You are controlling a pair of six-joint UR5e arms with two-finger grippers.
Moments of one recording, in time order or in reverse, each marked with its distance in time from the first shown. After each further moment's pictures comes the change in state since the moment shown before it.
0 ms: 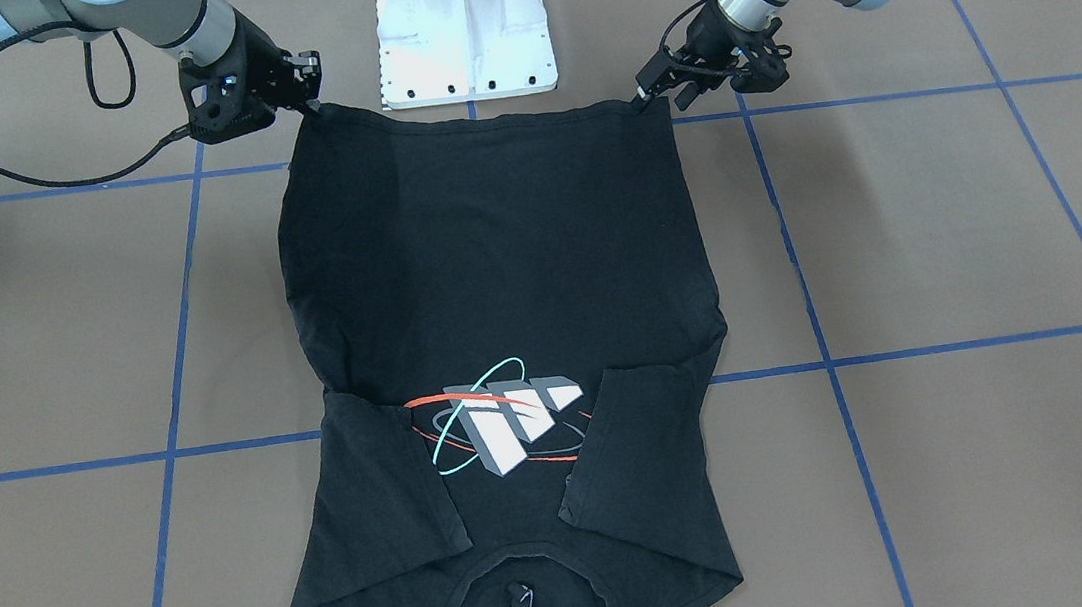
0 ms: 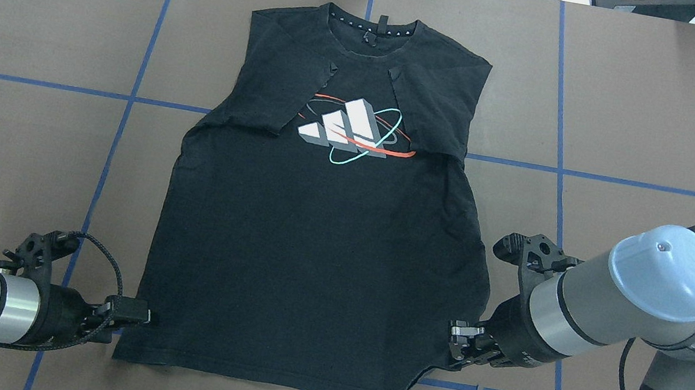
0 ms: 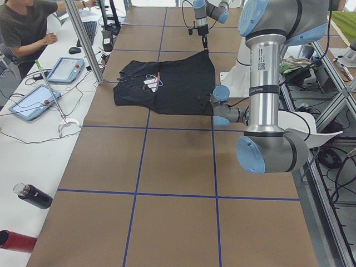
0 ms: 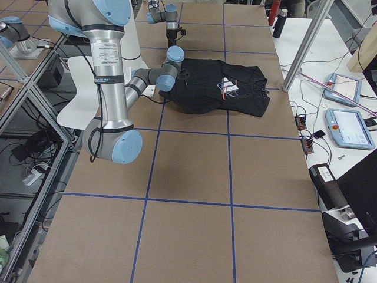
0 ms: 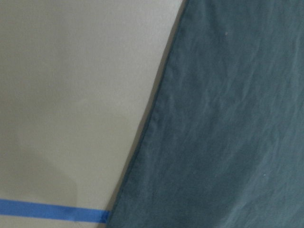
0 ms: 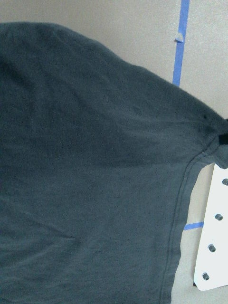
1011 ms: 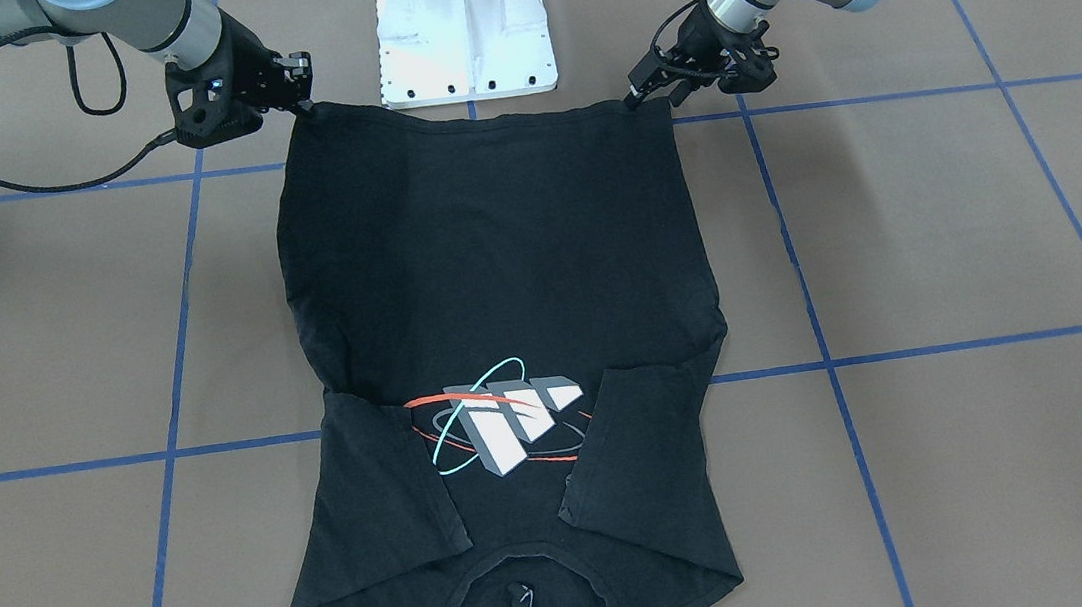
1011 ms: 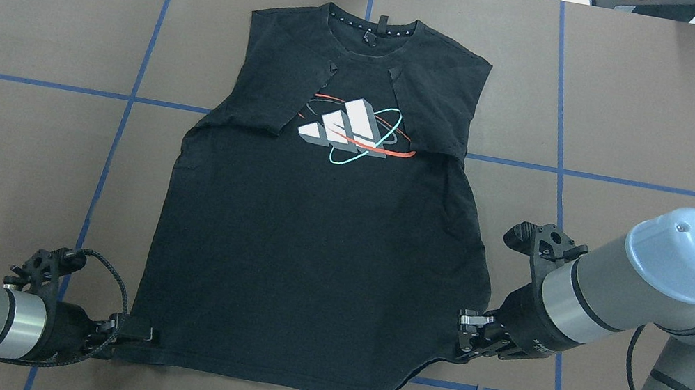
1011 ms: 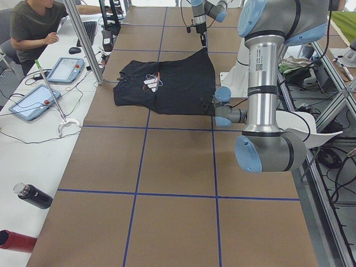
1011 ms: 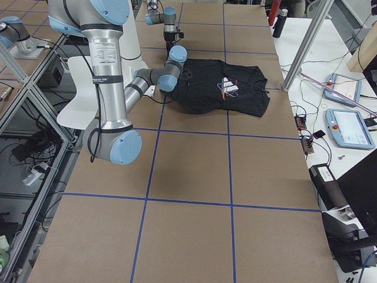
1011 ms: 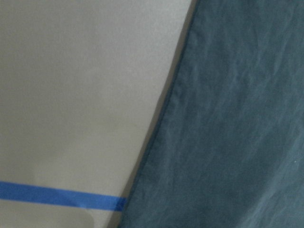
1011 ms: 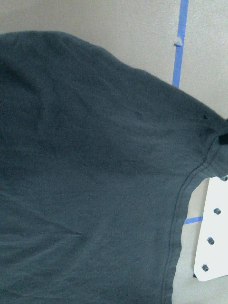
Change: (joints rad) left arm 0.041 -0.007 0.015 0.009 0.000 0.000; right arm 0.041 0.000 -0.001 0.000 0.049 -0.001
